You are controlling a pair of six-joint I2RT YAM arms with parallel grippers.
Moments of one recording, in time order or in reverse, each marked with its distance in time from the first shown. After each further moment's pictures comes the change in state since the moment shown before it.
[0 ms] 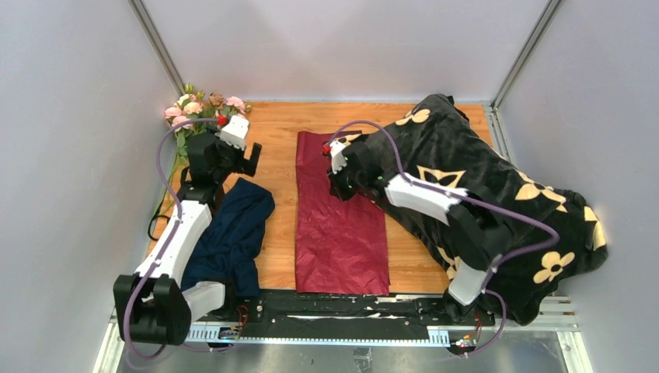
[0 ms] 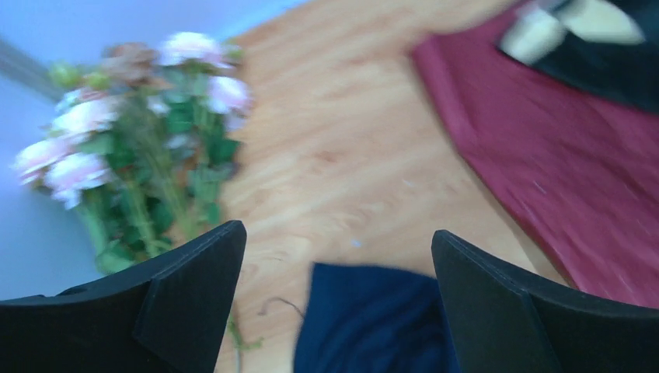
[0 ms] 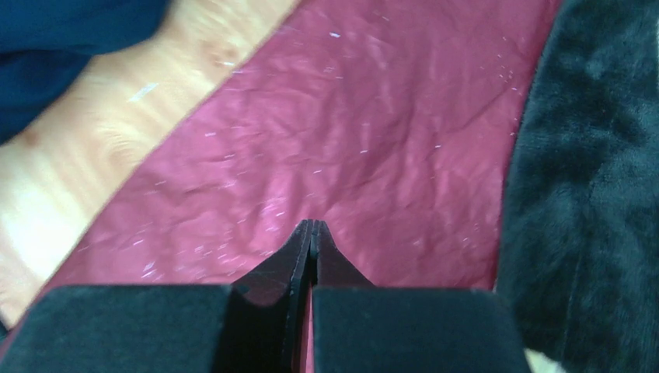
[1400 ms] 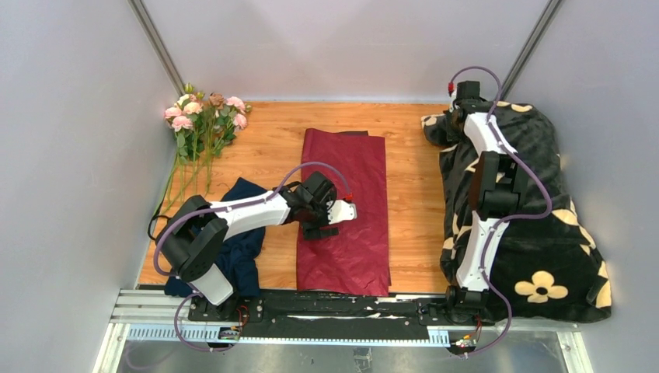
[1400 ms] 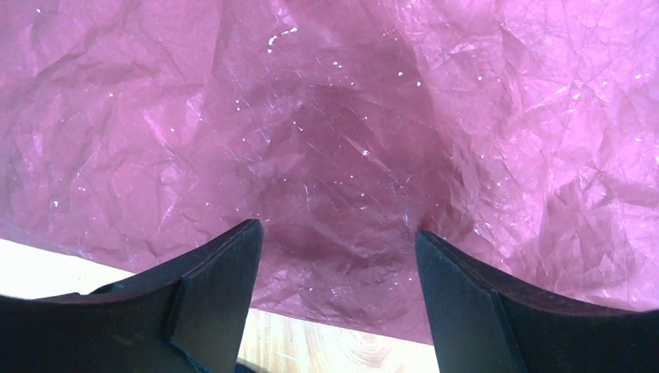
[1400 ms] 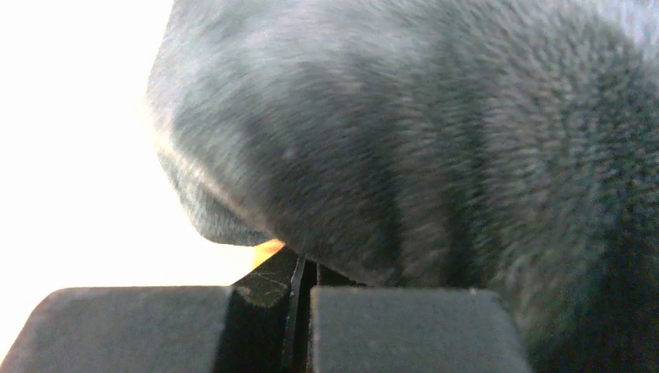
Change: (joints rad) left arm -0.739 0.481 0.110 -0.413 -0.036 0.396; right arm -0.819 0.463 0.713 -0.495 0.391 -0.178
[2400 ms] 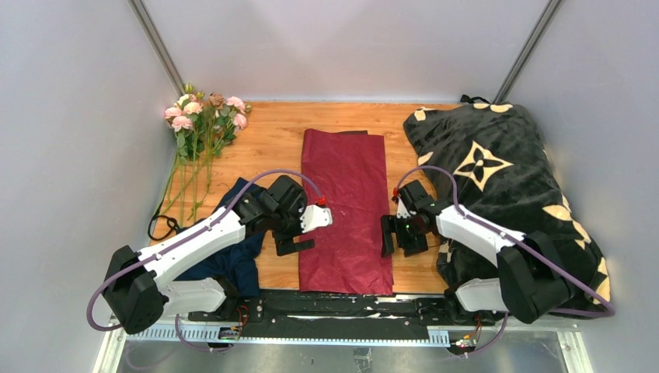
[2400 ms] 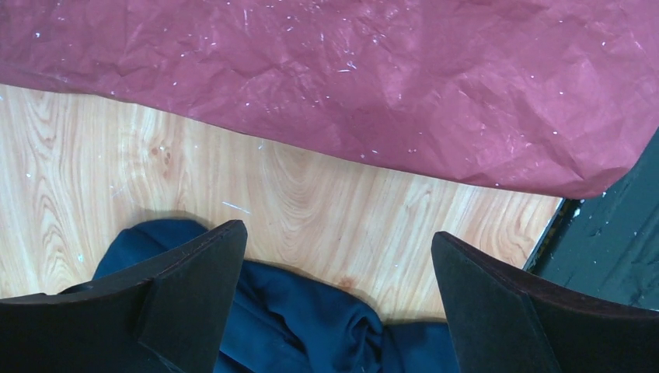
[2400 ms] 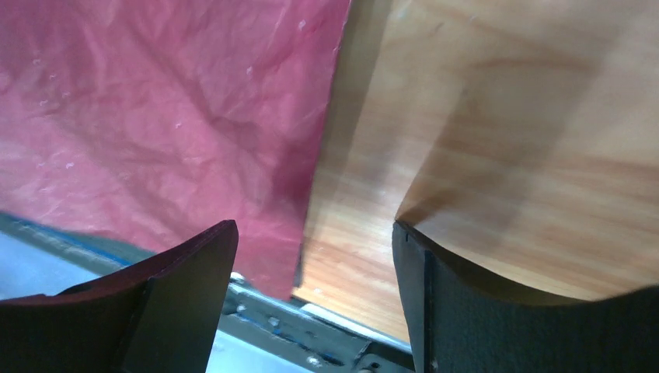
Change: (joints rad) left arm 0.036 -0.441 -0.046 -0.402 0.054 -0.082; right arm 0.586 -0.822 -1.117 -0.077 -0.413 0.506
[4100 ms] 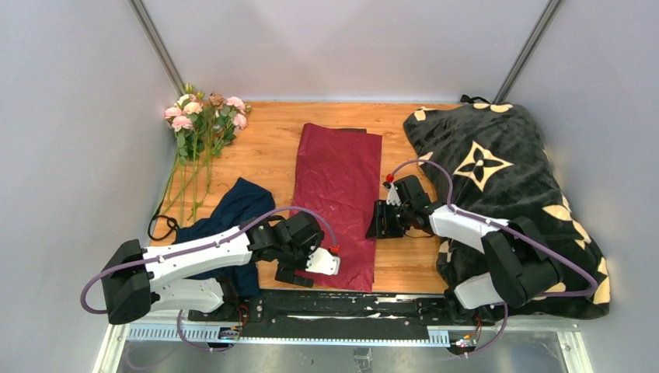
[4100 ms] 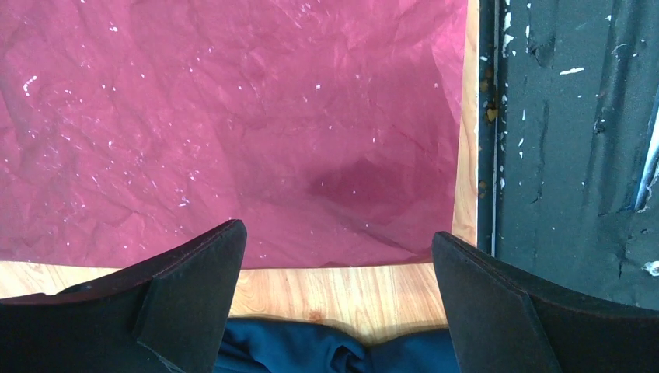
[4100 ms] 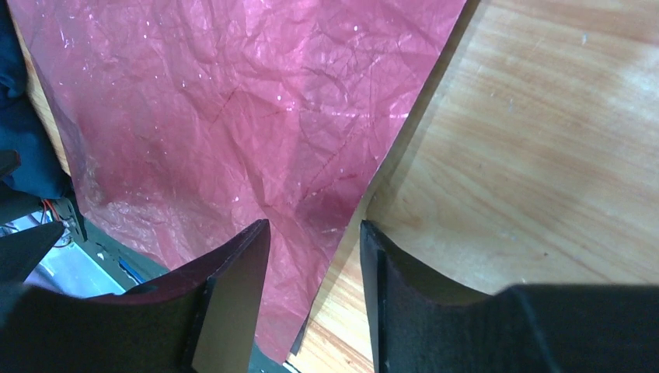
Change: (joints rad) left arm -0.313 -0.019 -0.128 0.015 -0.039 0.117; right arm -0.002 0.095 -0.082 0.483 -0.180 0.124
